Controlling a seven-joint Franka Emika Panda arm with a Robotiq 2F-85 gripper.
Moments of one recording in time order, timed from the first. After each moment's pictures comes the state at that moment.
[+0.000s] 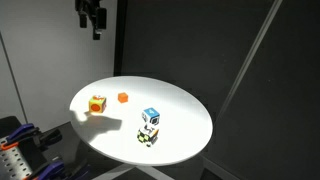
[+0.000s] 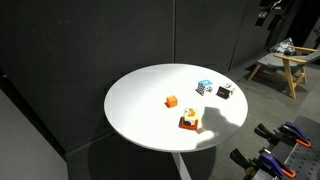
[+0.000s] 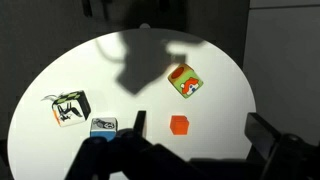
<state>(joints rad) 0.00 -0.60 -0.15 -2.37 0.17 1.82 -0.04</state>
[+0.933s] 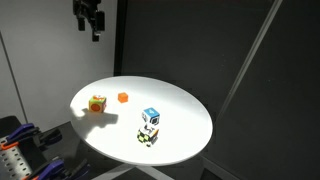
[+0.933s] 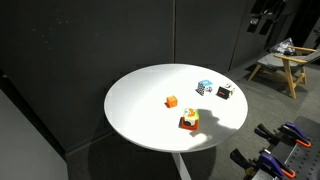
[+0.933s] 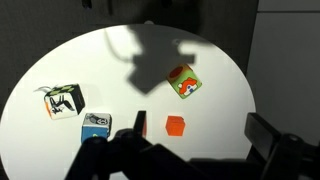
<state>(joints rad) 0.00 -0.58 -0.08 -2.39 0.17 1.88 -0.05</state>
